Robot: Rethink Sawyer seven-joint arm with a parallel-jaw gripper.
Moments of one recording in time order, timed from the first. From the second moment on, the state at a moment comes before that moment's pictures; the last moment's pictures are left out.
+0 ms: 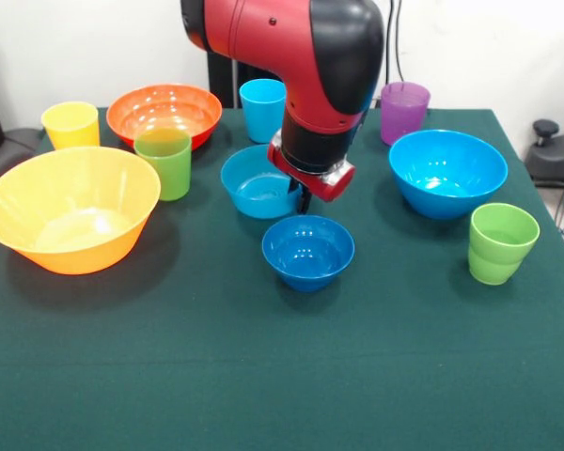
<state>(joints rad) -0.03 -0.30 -0.27 1.54 0.21 0.60 2.10</state>
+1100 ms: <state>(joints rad) -0.03 -0.31 -0.28 1.53 0.23 0.66 2.10</state>
